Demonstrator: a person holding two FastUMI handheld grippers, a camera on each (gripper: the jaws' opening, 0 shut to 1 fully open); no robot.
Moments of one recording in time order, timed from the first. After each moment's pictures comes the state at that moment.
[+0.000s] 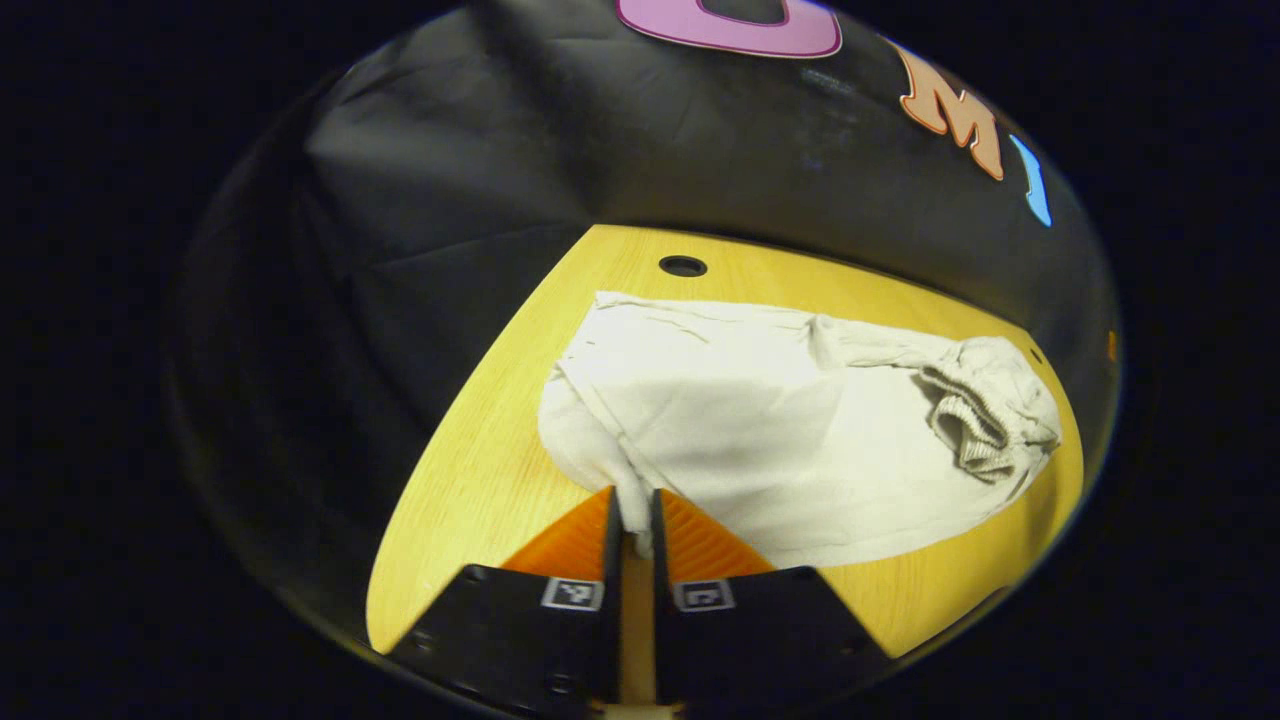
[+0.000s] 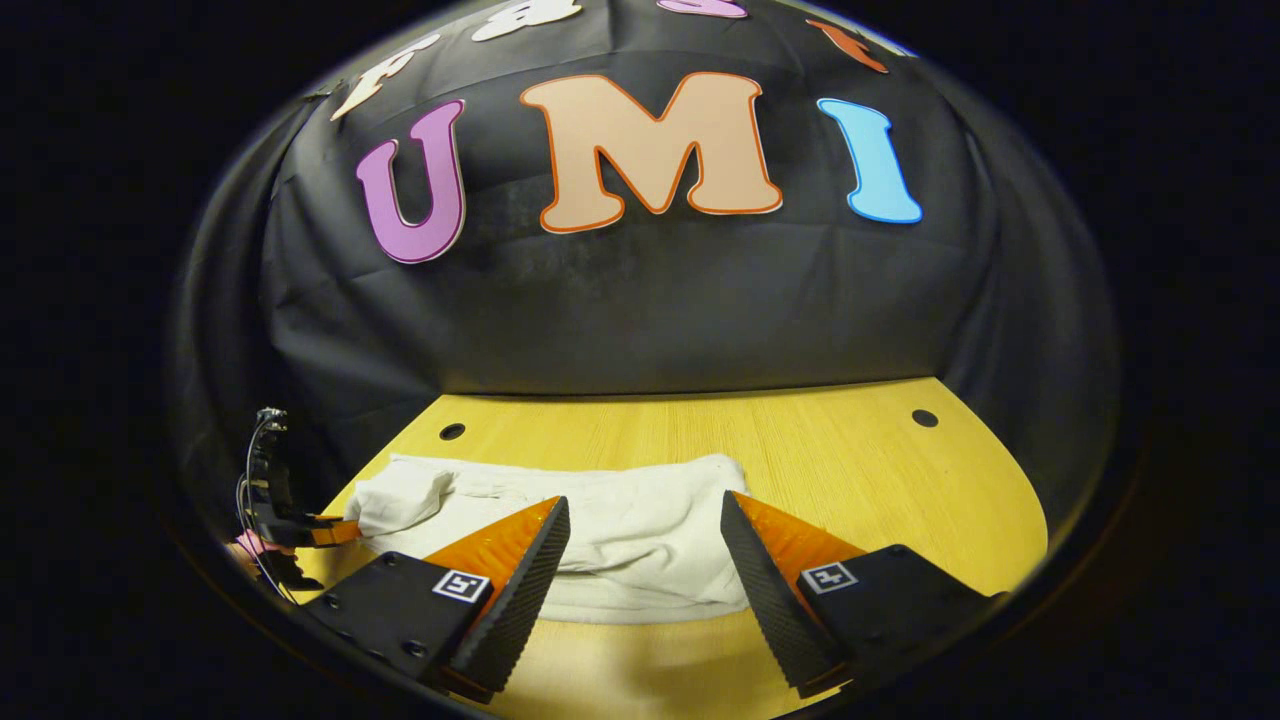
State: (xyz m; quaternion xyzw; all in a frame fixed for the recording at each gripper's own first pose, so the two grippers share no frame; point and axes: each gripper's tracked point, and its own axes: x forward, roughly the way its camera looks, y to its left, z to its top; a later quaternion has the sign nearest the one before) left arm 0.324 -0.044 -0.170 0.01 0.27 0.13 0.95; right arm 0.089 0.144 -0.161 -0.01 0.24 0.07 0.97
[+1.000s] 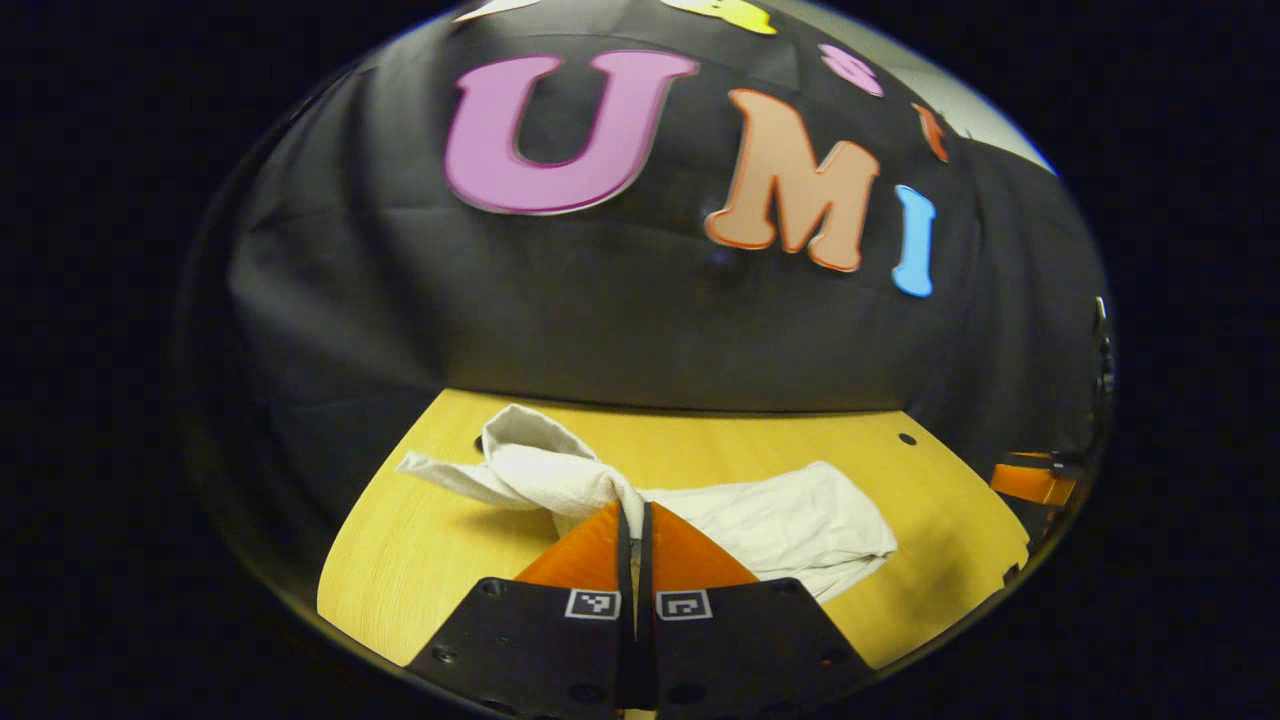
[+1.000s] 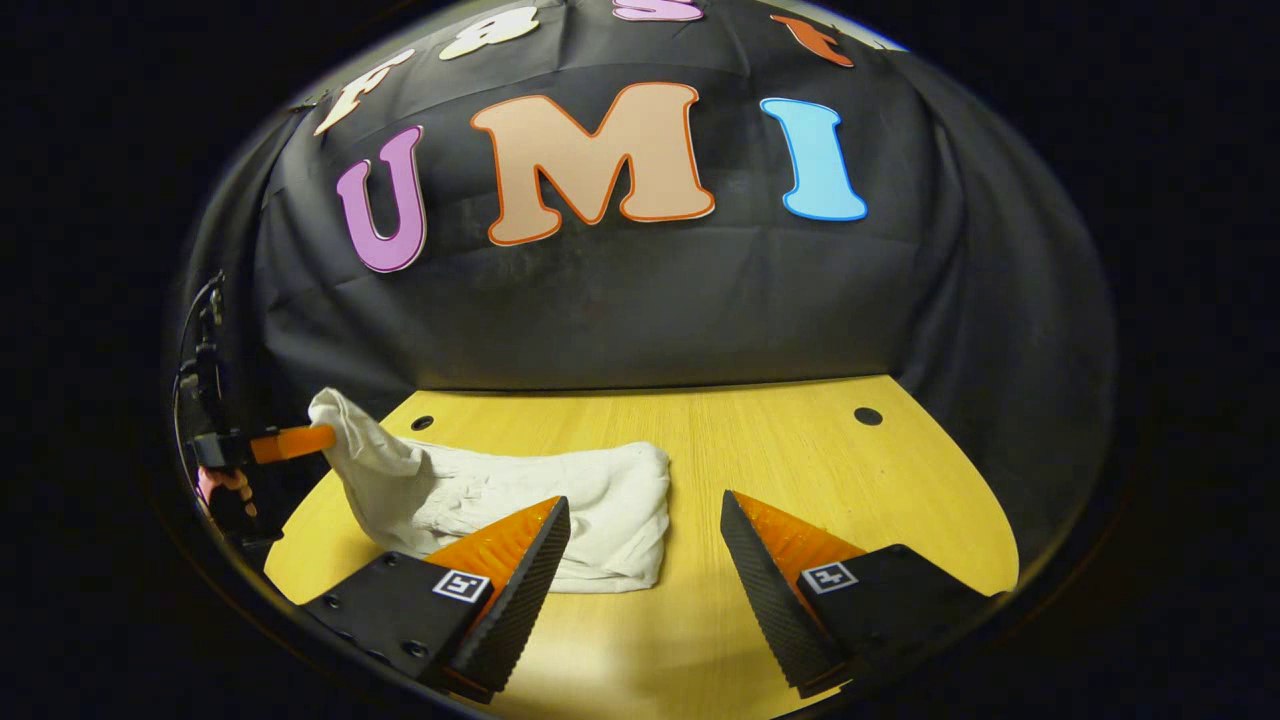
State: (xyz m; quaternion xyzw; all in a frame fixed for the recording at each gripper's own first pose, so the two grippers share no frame) left arm 0.366 -0.279 -0.017 0.07 0.11 -0.04 0.99; right arm 0.071 0.042 -0.138 -0.01 0.24 0.06 0.97
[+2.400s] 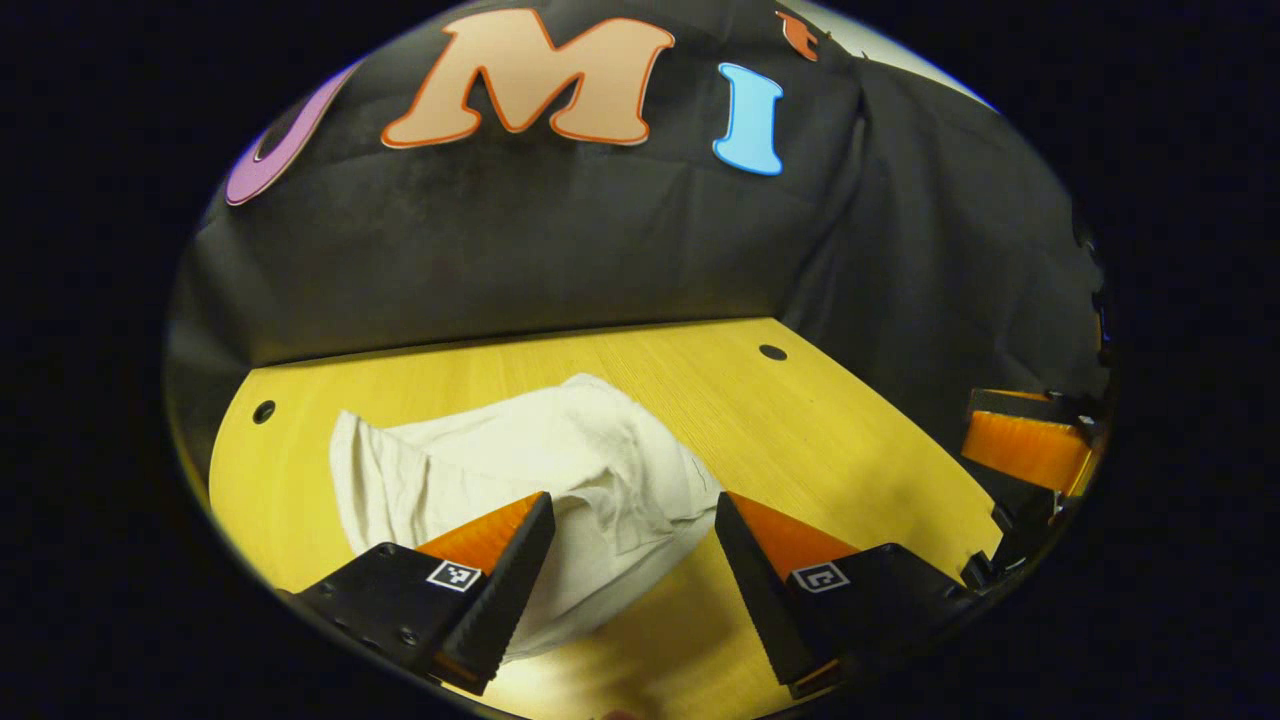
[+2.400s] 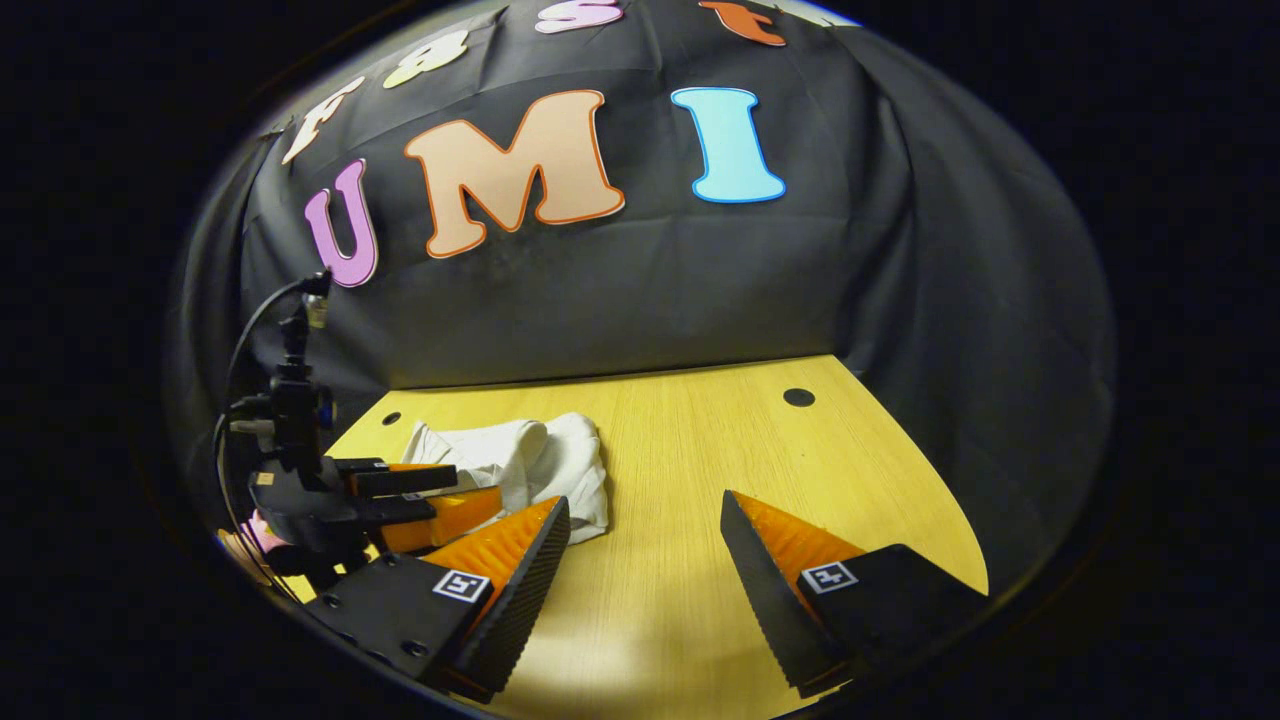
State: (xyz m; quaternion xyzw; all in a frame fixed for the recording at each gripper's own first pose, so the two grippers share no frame) left arm 0.400 -0.467 -0.129 0.09 0.21 -0.15 0.96; right arm 0.047 -0.069 -0.129 0.01 0.25 0.04 0.97
